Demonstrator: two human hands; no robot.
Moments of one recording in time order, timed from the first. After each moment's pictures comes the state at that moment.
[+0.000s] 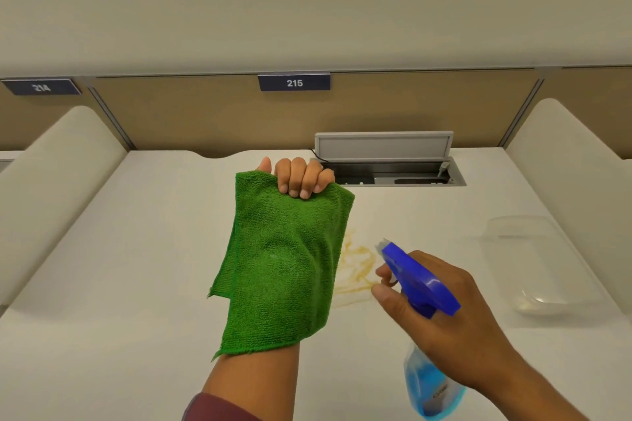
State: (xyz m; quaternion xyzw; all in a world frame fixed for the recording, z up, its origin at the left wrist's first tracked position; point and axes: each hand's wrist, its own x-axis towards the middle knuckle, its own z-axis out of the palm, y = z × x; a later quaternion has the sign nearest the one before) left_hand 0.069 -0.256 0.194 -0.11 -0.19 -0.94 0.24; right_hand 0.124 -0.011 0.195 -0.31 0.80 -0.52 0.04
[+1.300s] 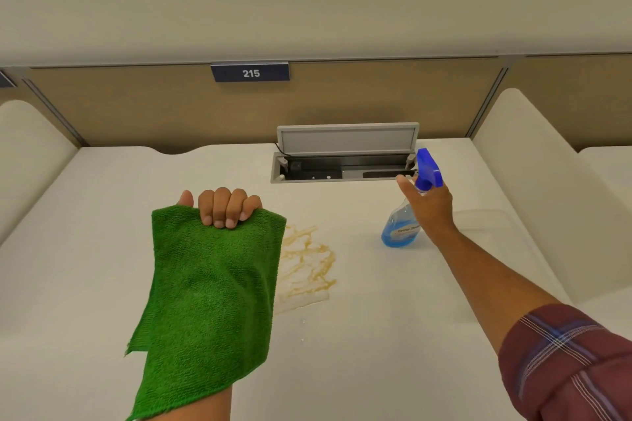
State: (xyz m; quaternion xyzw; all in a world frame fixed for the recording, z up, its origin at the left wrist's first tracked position) left_hand 0.067 -0.254 0.133 -0.16 -0.11 -0.96 0.20; right_hand -0.164 0.026 0.046 -0.03 0.81 -0.58 -0.04
